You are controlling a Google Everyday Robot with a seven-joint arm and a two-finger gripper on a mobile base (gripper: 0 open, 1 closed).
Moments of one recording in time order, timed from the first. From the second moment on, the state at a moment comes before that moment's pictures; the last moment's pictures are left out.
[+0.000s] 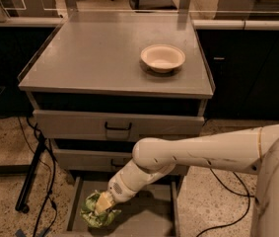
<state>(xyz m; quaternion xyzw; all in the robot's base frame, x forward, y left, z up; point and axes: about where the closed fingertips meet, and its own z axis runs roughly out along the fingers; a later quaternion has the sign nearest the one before) 0.400 0.114 0.533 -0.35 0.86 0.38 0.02</state>
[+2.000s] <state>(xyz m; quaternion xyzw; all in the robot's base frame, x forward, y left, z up) 0.446 0.101 0.364 -0.16 0.89 0.43 -0.01</state>
